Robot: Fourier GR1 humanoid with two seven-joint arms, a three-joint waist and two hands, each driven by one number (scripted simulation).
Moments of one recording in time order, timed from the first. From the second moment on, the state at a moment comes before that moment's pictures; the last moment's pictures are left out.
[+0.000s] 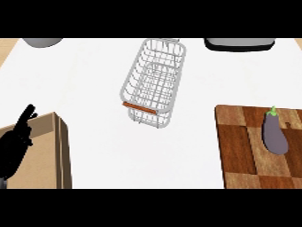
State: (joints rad) left arm 0.06 0.44 -0.01 -1.47 0.29 0.01 0.13; right arm 0.06 -0.87 -0.17 -1.15 -0.32 0.56 0.27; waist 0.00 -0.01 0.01
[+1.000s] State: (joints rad) left arm 0.07 0.41 0.03 -1.48 0.24 -0.02 0.12; right arm -0.04 -0.71 -0.16 -1.11 -0.18 0.47 0.25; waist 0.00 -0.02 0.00
